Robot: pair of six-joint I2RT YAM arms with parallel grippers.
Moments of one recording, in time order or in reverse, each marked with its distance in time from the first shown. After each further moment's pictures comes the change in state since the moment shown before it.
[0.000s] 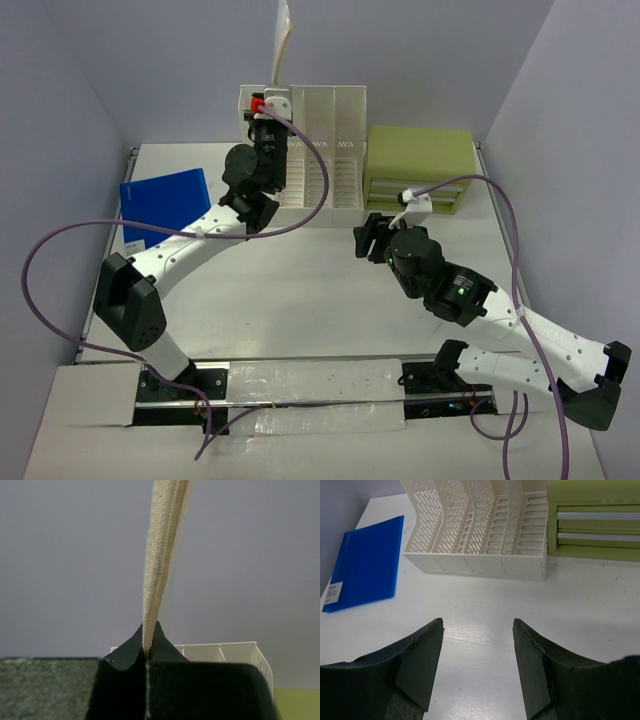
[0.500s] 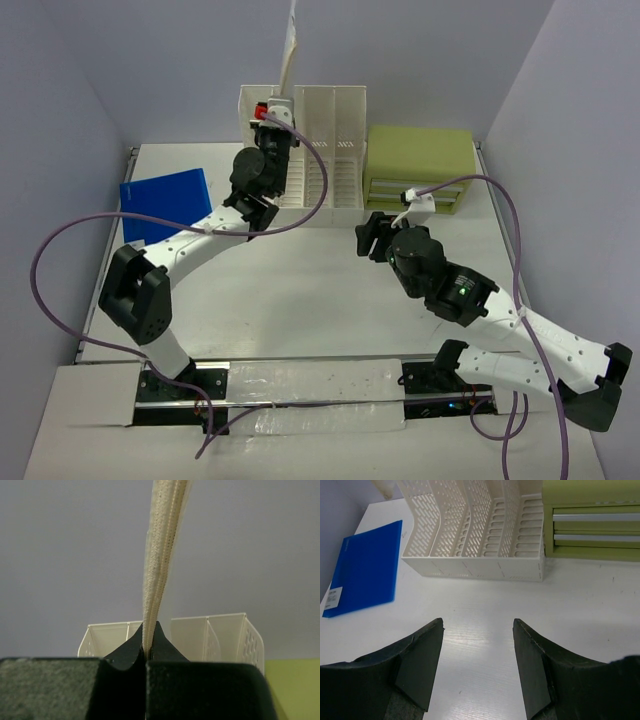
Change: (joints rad) left arm 0.043 0.041 -0.077 -0.002 0.083 -0.133; right arm -0.008 -0.005 0.000 -0.001 0.010 0.007
